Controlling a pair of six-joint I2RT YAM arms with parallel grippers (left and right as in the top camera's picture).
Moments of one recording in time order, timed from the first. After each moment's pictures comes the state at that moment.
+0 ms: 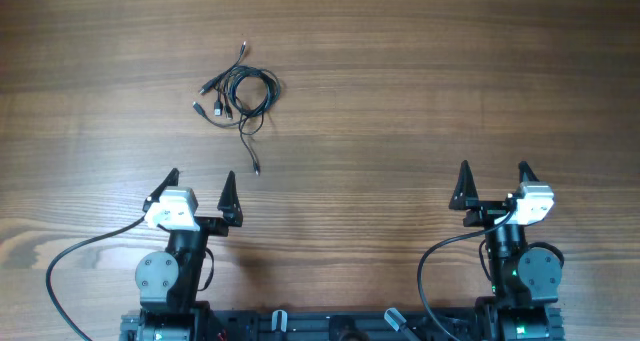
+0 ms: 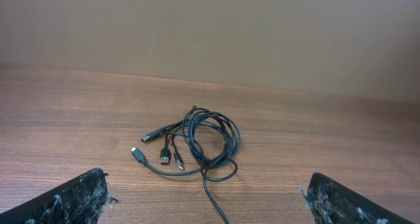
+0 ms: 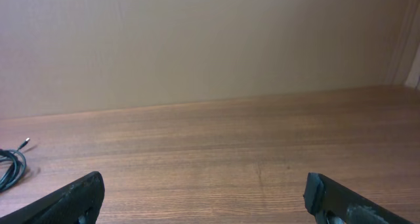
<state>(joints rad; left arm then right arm) -0.03 0.01 0.01 -0.06 0.08 -0.14 0.04 0.02 0.01 0.01 0.04 0.10</state>
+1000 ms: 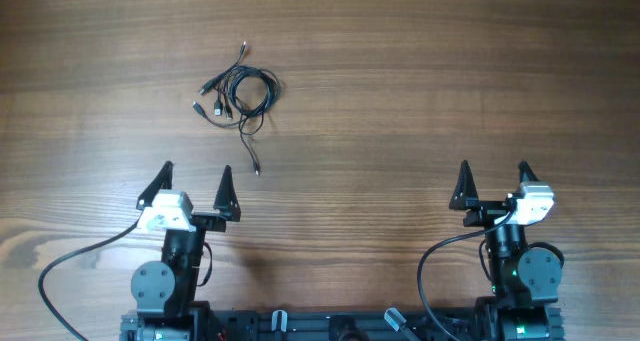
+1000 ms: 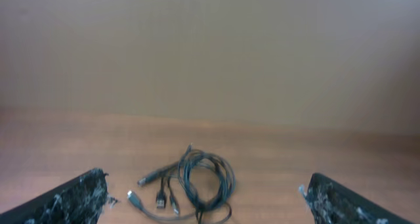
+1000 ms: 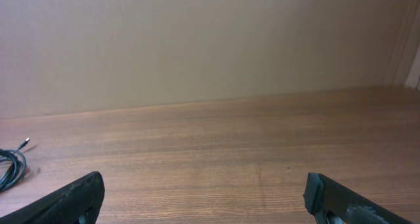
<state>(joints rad) -0.03 0.01 0.01 0.11 0.08 -0.14 0.04 0.02 0.01 0.01 0.04 0.10</state>
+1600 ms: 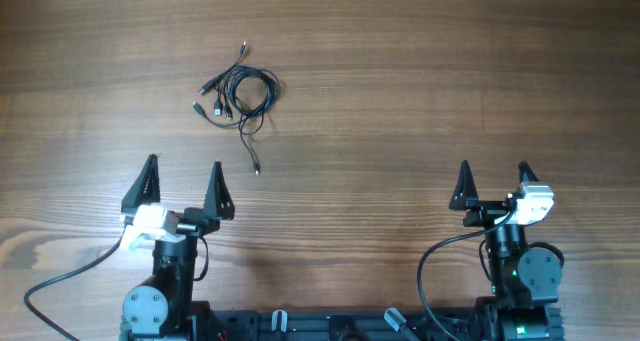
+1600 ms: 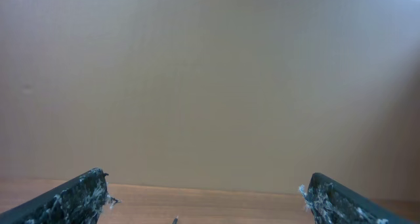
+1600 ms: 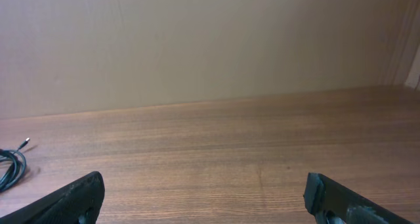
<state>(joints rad) -0.03 0.02 0.01 0.37 0.08 -0.19 0.04 0.02 0.01 0.01 0.04 0.10</state>
